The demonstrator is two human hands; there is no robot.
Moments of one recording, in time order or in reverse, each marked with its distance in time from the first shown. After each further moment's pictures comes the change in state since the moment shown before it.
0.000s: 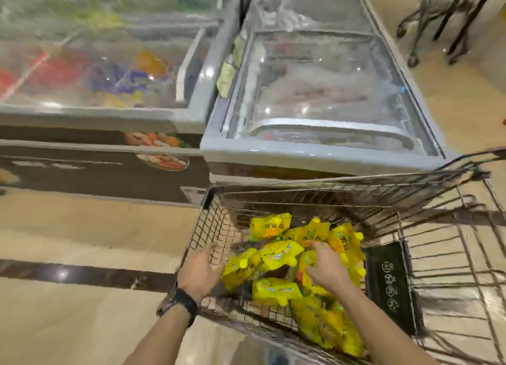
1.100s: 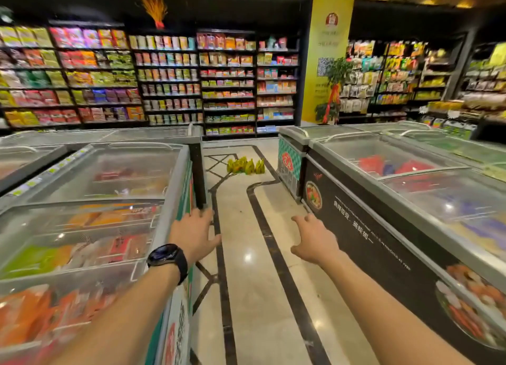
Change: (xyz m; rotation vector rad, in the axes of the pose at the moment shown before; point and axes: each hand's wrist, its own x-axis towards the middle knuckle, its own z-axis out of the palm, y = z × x) left_hand -0.437 -0.375 -0.302 0.257 0.736 -0.935; right_hand -0.309 -0.610 0.172 -0.571 -0.040 -1.433
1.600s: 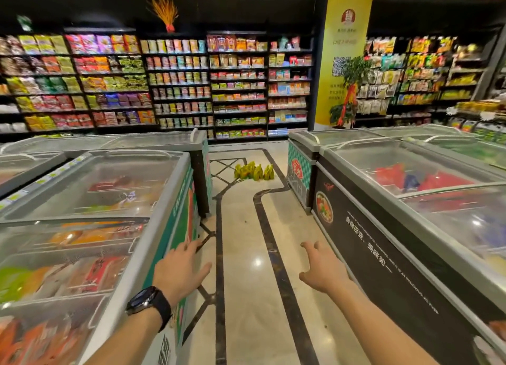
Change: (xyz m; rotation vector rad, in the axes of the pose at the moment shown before) left_hand 0.108 0.040 0.077 -0.079 0.009 -0.165; right_hand 0.143 0.100 0.030 0.077 -0.113 0.015
